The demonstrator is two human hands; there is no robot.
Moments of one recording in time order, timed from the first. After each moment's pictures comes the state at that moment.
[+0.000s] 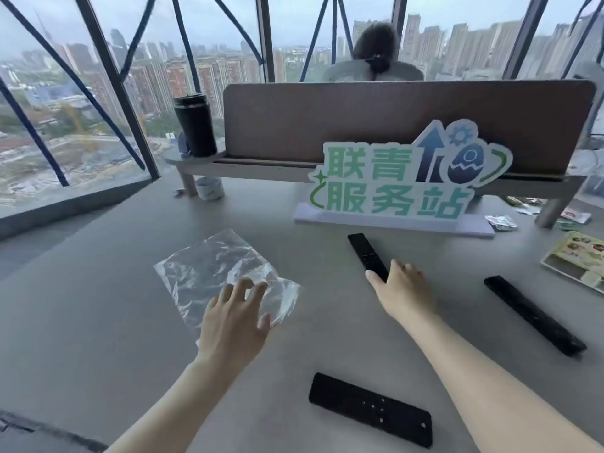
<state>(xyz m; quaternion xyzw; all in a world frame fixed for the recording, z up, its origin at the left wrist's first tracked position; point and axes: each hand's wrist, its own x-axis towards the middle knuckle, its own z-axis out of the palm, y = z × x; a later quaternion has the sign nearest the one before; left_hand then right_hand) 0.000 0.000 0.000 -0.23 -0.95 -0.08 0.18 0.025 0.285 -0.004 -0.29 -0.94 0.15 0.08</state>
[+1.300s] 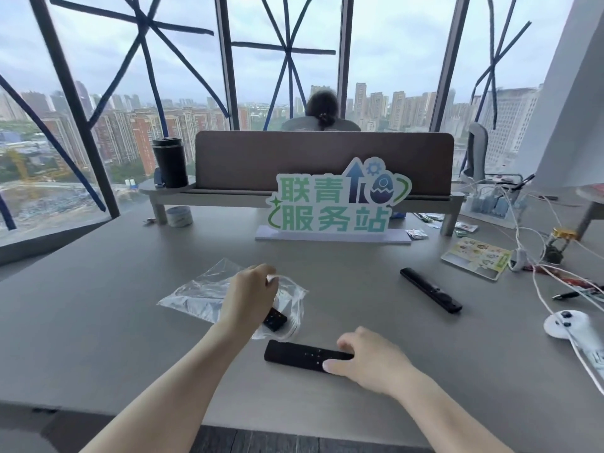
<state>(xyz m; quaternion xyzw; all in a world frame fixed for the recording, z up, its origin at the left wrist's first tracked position) 0.064 0.068 0.048 -0.24 -0.89 -0.35 0.17 0.218 0.234 0.019 -0.18 -0.96 0.22 -0.08</state>
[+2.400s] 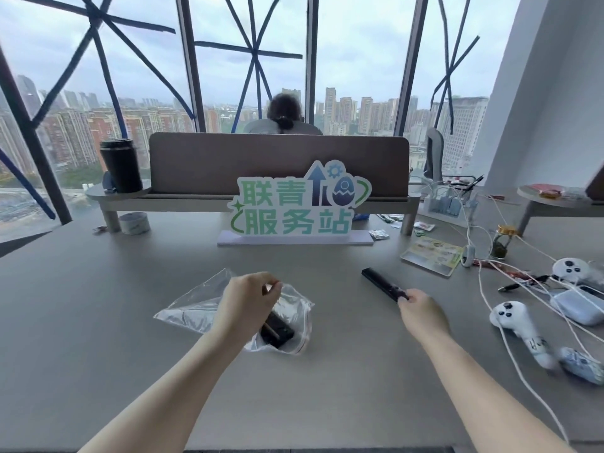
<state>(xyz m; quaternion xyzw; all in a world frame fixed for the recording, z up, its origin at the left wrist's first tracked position) 0.101 0.119 0.061 -0.29 -0.87 -0.39 0.10 0.231 0.395 0.009 -0.44 -0.81 0.33 0.19</state>
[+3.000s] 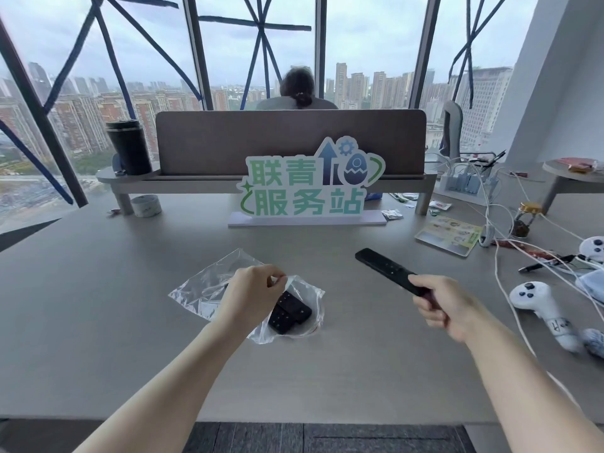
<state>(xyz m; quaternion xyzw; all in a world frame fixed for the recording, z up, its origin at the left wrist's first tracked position) 0.100 0.109 0.045 -0.28 -0.89 -0.35 0.07 0.256 0.383 0.035 -0.33 -0.64 0.69 0.09</state>
